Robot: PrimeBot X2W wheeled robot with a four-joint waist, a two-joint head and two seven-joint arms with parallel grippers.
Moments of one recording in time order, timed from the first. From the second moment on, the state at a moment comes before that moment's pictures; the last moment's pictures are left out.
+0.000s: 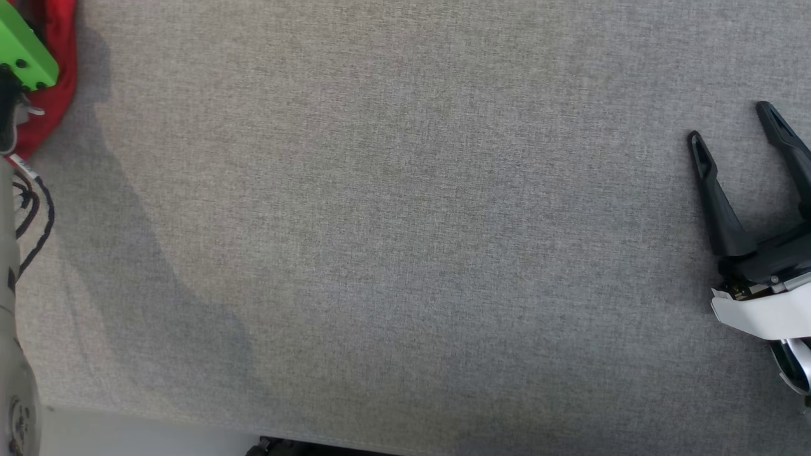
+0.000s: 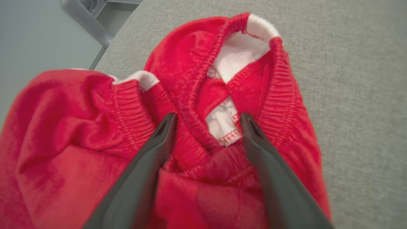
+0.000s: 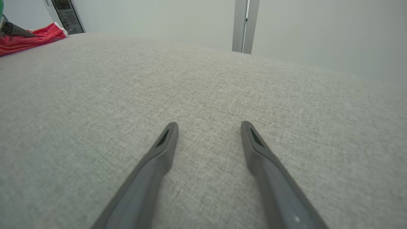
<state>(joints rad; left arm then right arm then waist) -1.24 0.33 -0.08 1.13 -0.41 -0.13 0.18 -0.19 -0.49 0.09 -0.16 0.21 0.13 -0.28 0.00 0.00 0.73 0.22</state>
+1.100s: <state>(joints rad) -0.88 0.49 -0.52 0.65 -0.57 -0.13 -0.19 -0.21 -0.28 0.18 0.01 0.23 0.13 -0.26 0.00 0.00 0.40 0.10</state>
